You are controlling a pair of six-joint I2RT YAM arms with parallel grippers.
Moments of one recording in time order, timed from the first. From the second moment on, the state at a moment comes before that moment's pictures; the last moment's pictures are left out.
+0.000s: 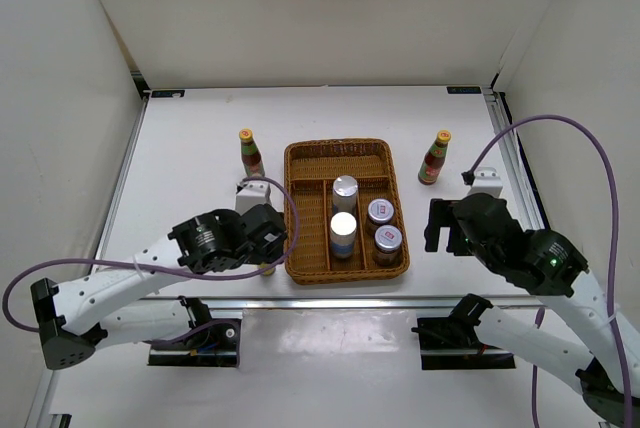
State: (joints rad) left arm -1.07 1.02 1.03 -1.09 -0.49 -0.86; right arm 0.82 0.69 1.08 -1.24 0.46 0.58
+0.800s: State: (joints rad) left arm -0.94 1.04 0.94 -1.02 -0.47 -0.79; right arm 0.82 0.72 1.08 -1.23 0.46 0.58
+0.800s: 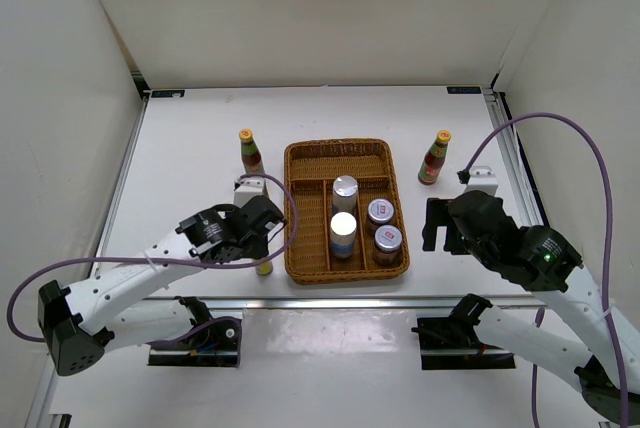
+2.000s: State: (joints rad) left arm -0.77 1.64 1.39 -0.67 -0.43 -0.51; right arm 0.82 0.73 1.08 -1.23 0.46 0.58
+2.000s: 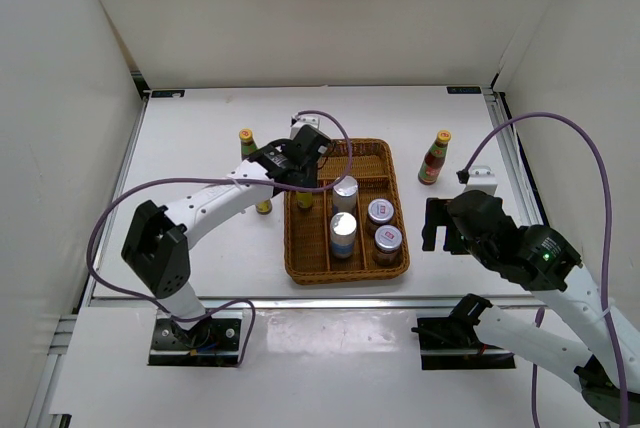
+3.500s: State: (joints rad) left arm -0.59 1.23 1.13 -0.72 -0.44 -0.51; right arm 0.82 0.73 1.07 -1.23 0.46 0.59
